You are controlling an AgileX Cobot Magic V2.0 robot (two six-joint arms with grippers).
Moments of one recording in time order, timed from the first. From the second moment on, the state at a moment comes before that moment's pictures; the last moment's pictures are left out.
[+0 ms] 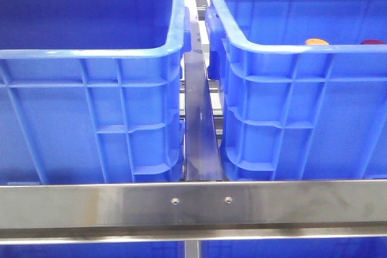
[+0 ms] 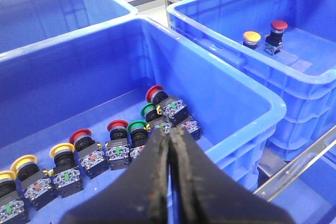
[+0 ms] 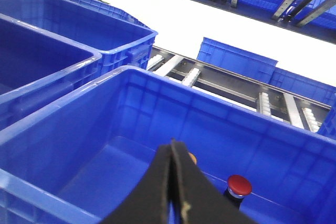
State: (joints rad) left arm -0.51 0.38 -0.48 -0.08 0.34 0.24; right arm -0.19 0.30 -0.21 1.80 0.46 -2.05
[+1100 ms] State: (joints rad) left arm -0.16 0.17 -0.19 0.01 0.17 0.10; right arm -0.19 0.30 -0.21 1.80 0.46 -2.05
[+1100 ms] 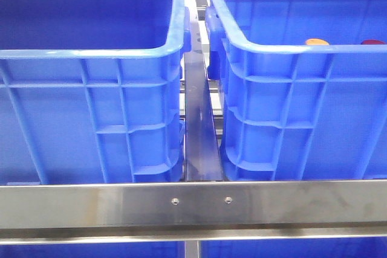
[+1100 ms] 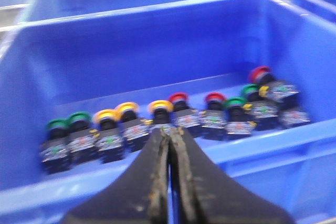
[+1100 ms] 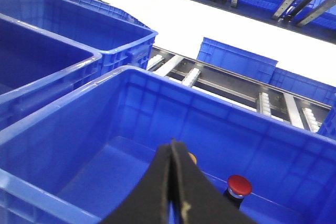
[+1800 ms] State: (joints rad) left arm -0.01 -0.01 0.00 0.01 0.09 0.02; right arm -0.19 0.30 -0.21 1.80 0.46 -2.05
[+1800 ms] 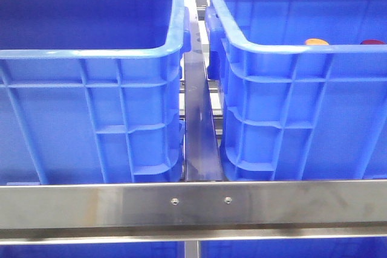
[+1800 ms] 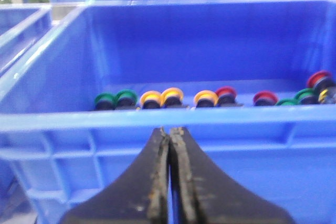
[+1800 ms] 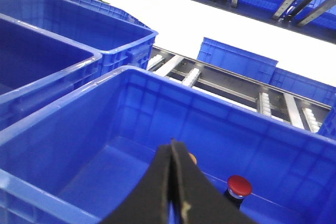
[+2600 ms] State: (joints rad) left arm 0.00 -0.01 0.00 0.01 0.10 0.02; right arm -0.19 0.30 -0.21 1.80 0.46 -2.05
